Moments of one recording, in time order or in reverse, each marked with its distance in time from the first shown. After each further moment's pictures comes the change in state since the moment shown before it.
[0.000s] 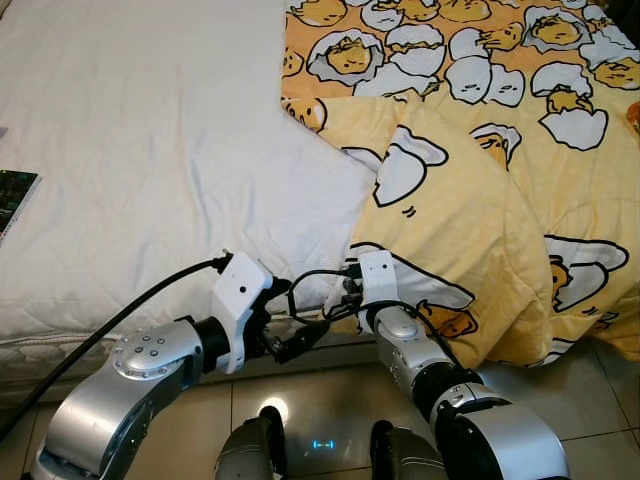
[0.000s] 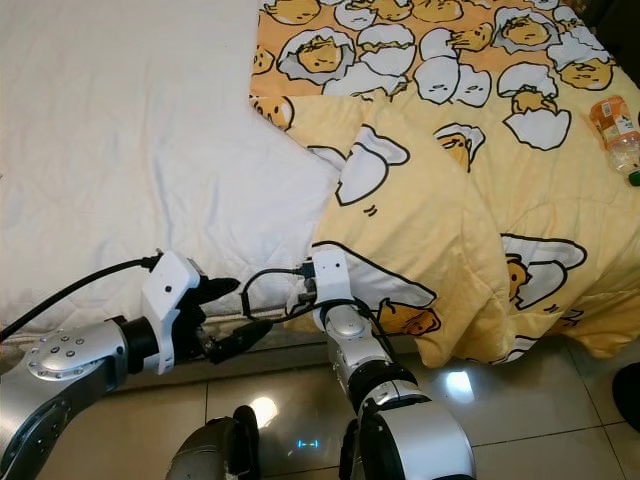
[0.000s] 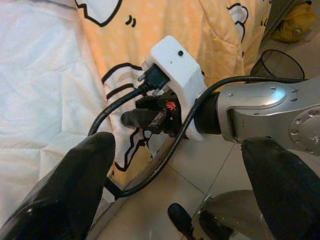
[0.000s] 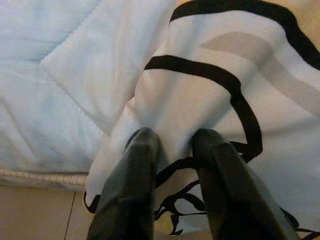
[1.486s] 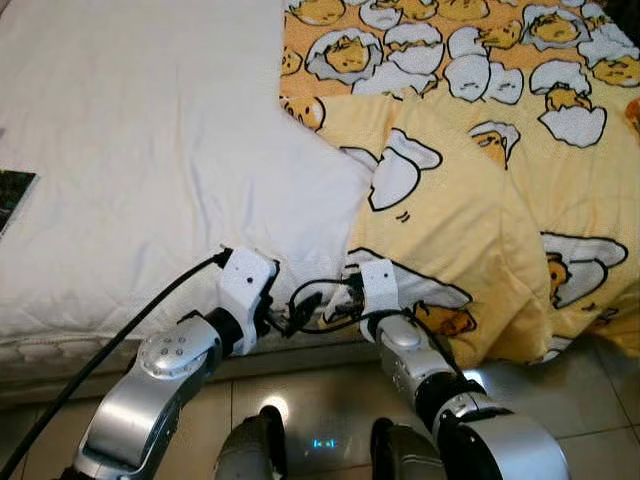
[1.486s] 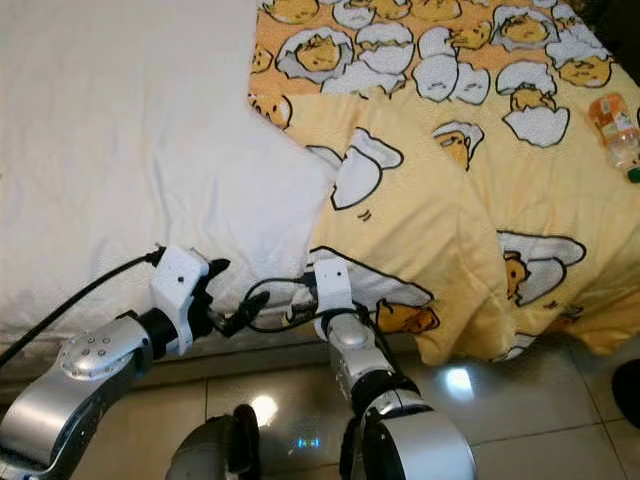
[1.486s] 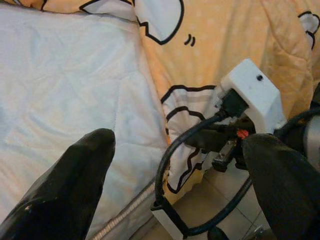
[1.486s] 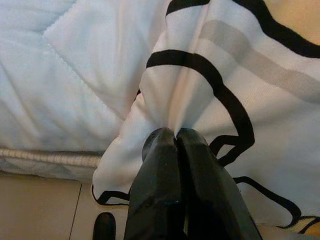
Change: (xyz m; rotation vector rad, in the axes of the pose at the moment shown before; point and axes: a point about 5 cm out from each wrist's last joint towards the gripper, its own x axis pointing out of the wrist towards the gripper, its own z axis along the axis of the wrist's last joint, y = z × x) left arm 0.020 0.014 -0.007 0.025 -0.092 0.237; right arm -0.003 -0.001 -0.009 0.008 -0.005 0.030
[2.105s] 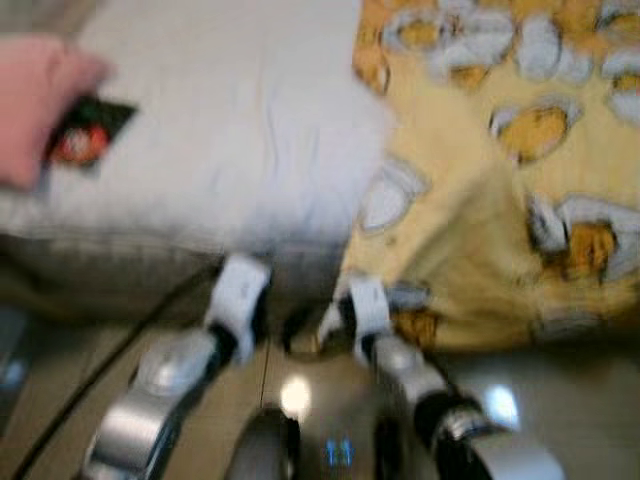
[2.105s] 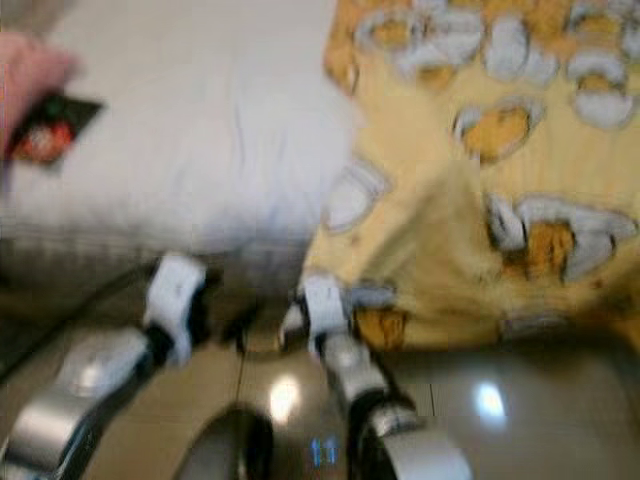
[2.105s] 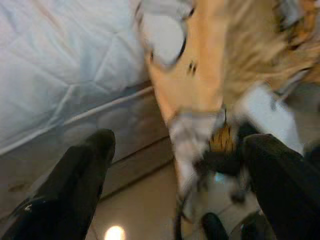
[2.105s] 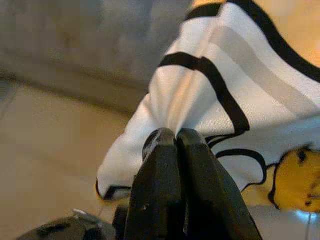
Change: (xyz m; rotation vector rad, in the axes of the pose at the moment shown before) left arm 0.002 0.002 -0.011 -0.023 0.014 0.030; right arm -0.009 0.011 -0.034 -0.019 0.122 0.078
